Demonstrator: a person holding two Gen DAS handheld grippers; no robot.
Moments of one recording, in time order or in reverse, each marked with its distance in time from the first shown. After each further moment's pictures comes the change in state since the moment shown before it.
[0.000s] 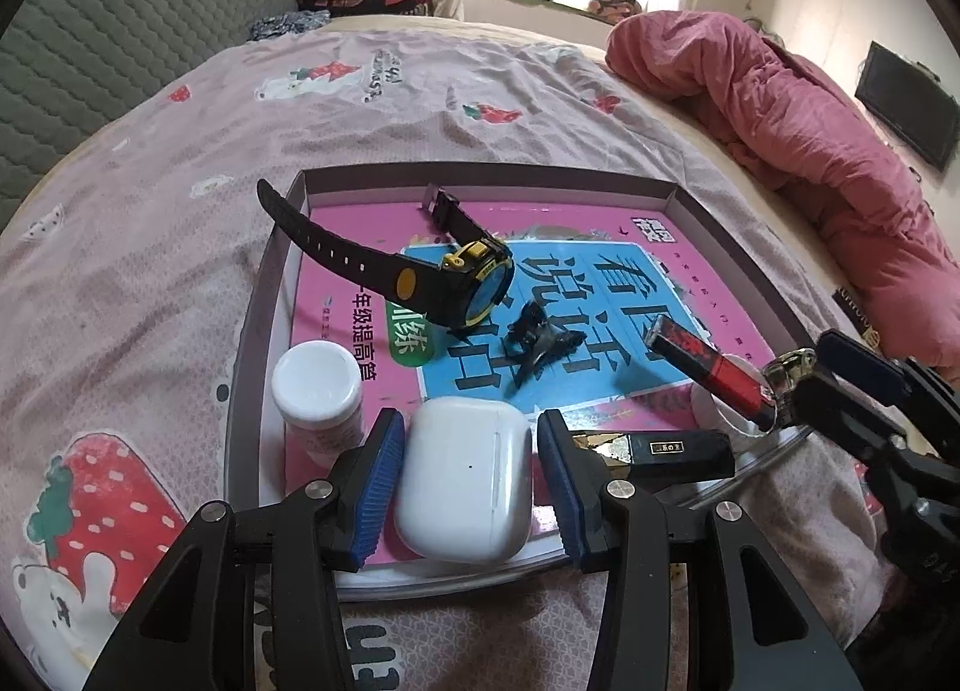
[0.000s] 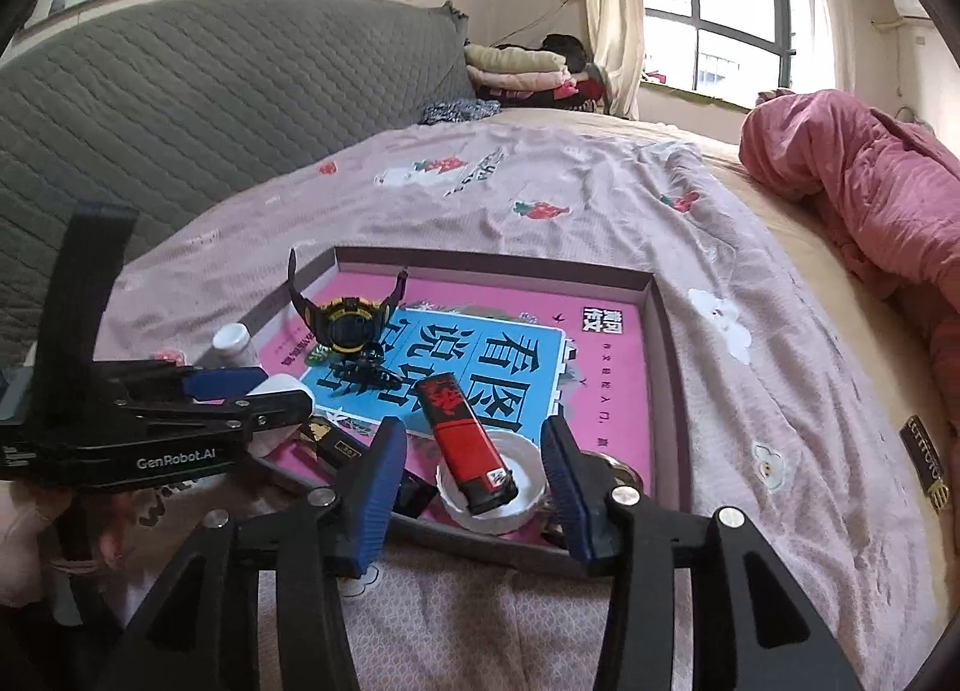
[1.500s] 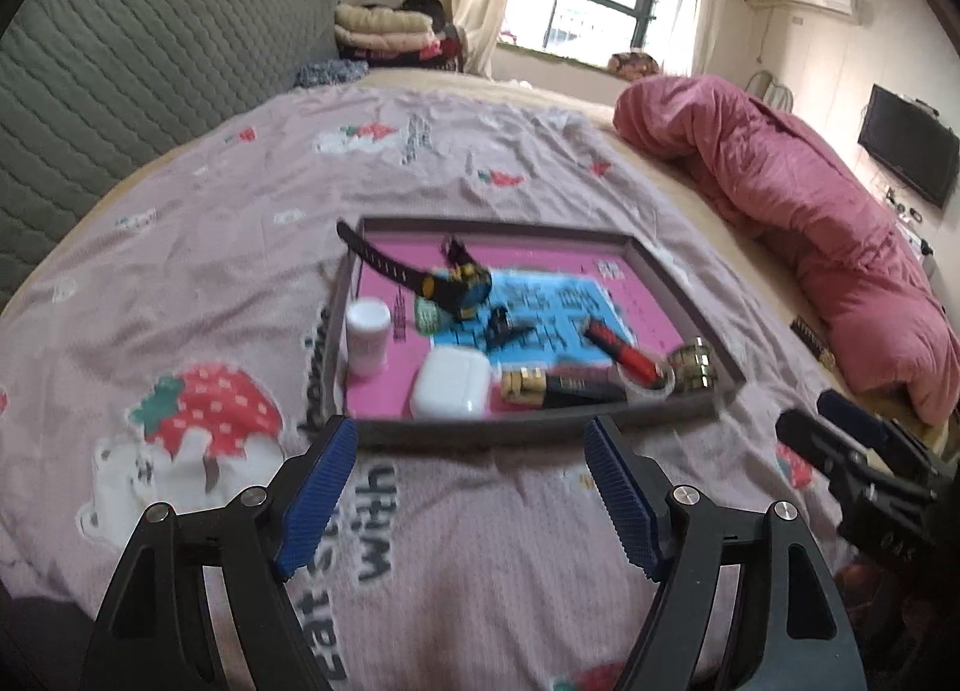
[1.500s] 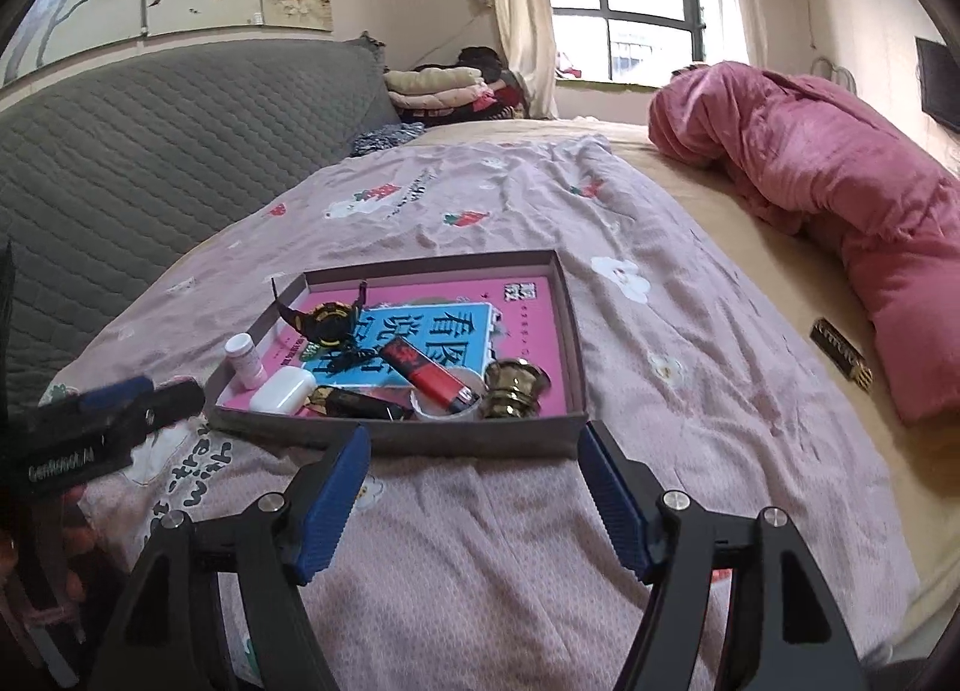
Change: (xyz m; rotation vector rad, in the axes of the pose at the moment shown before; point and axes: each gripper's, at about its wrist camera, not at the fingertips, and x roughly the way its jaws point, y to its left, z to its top) left arm -0.119 -0.017 -0.050 -0.057 -0.121 0.042; right arm -0.081 -0.007 -0.034 0.174 -0.015 -0.112
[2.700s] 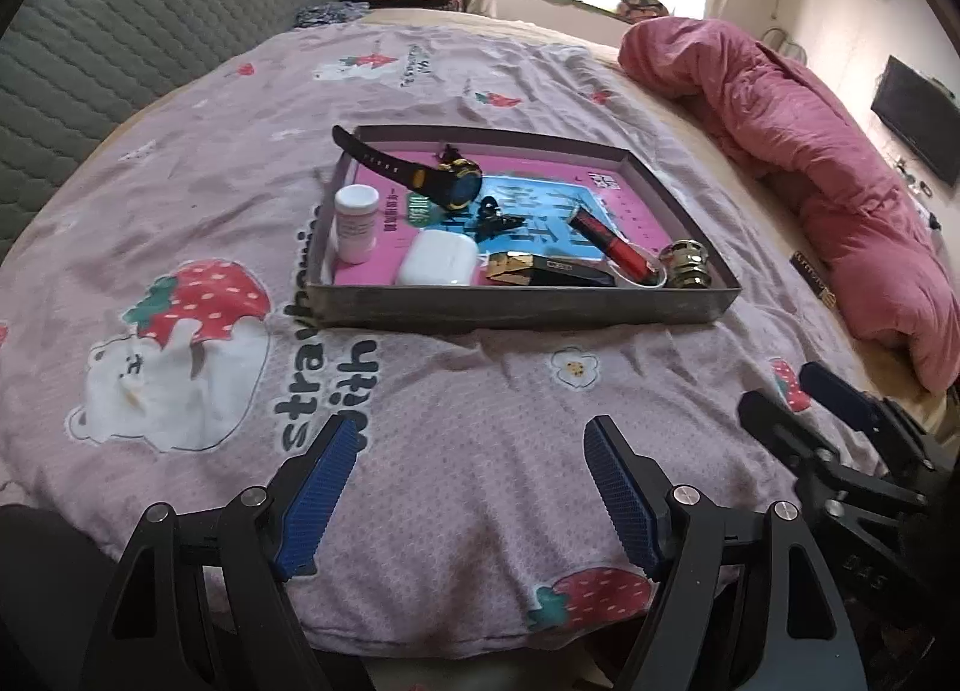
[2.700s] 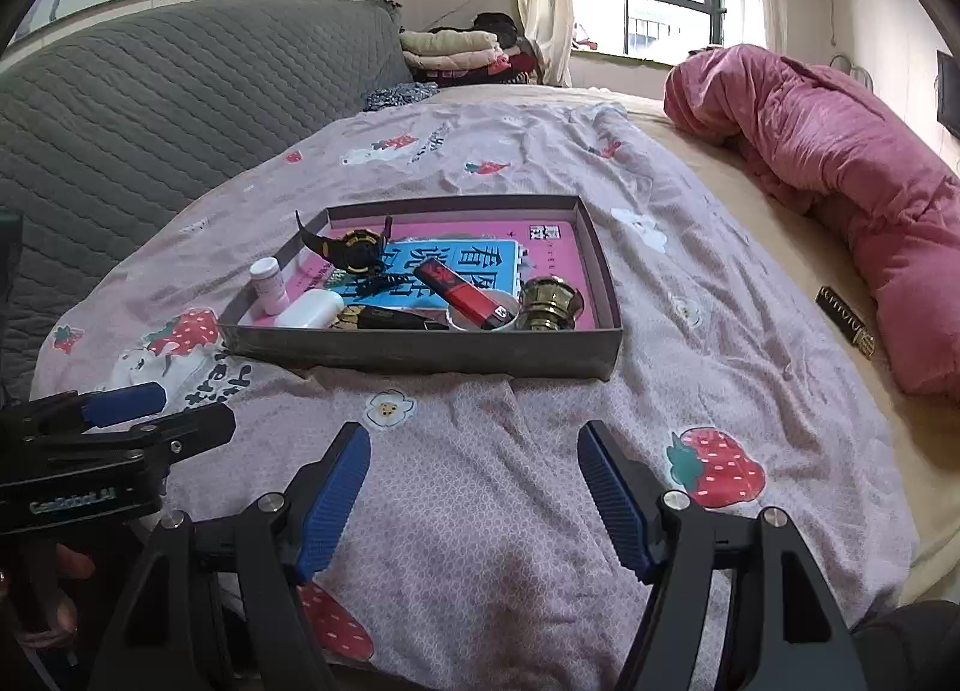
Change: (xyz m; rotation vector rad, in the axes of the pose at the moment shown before) left arm -0.001 -0.012 -0.035 -0.004 0.144 0.013; right arm -0.001 0.027 -0.031 -0.060 0.093 0.000
